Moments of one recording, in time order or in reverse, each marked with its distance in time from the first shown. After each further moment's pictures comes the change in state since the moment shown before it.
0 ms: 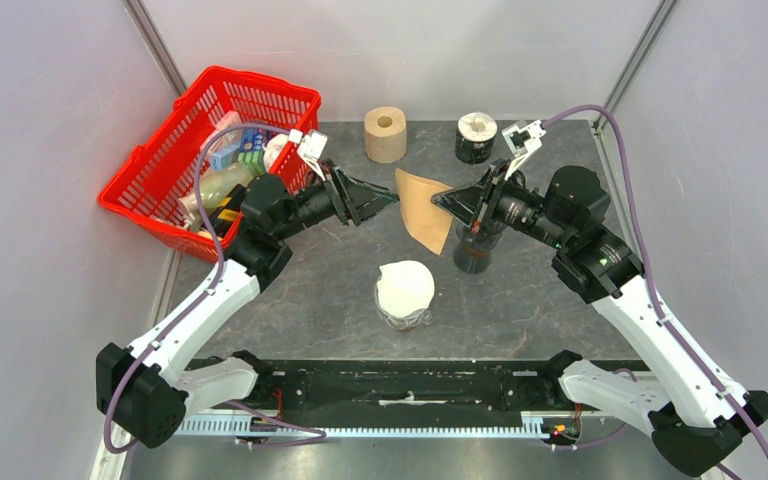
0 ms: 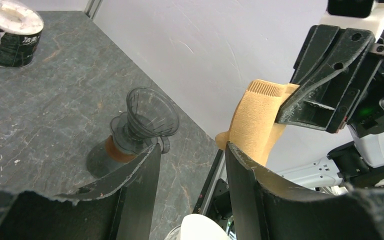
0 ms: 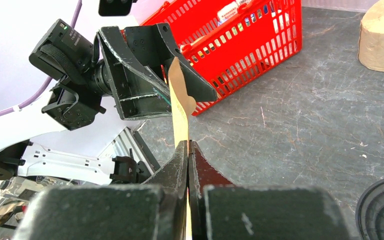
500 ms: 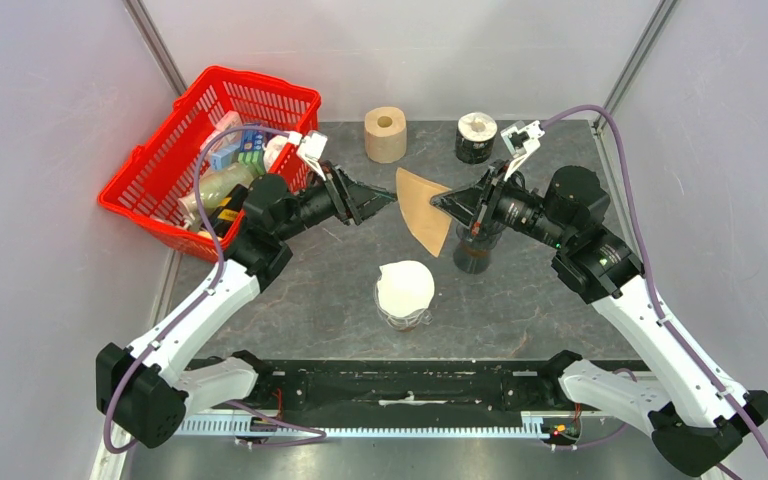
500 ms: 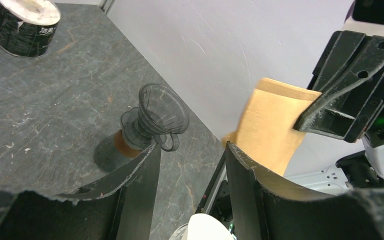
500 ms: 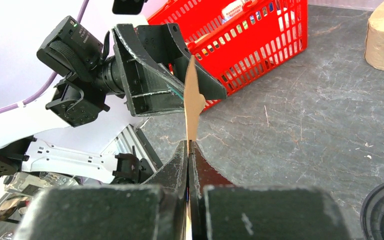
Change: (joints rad) left arm 0.000 0.000 0.000 -0.043 -0.048 0.001; right arm 0.000 0.000 0.000 0.000 -0.021 0.001
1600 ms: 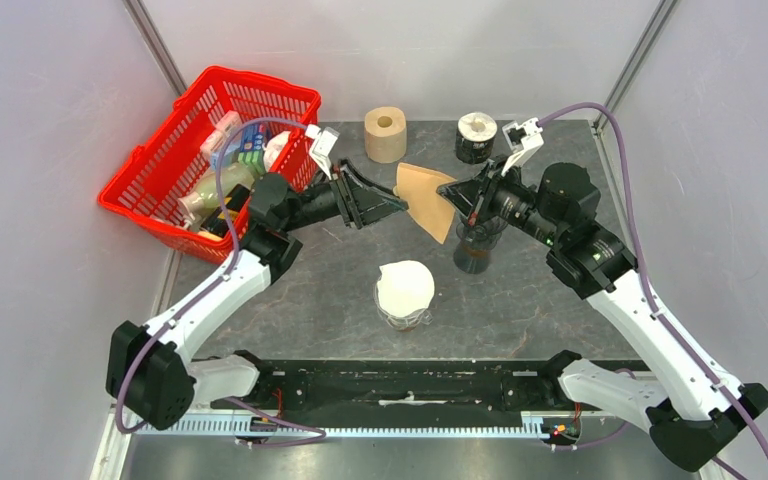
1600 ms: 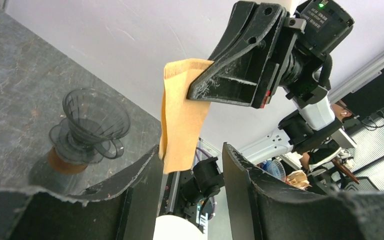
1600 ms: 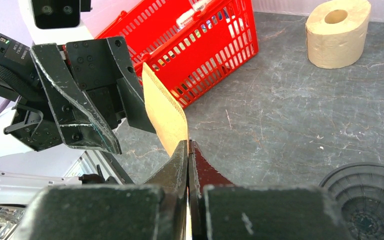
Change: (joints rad) left arm 0.000 0.109 0.003 0.327 0.284 -0.162; right arm 0.000 0.030 0.000 -0.019 0.174 -0.053
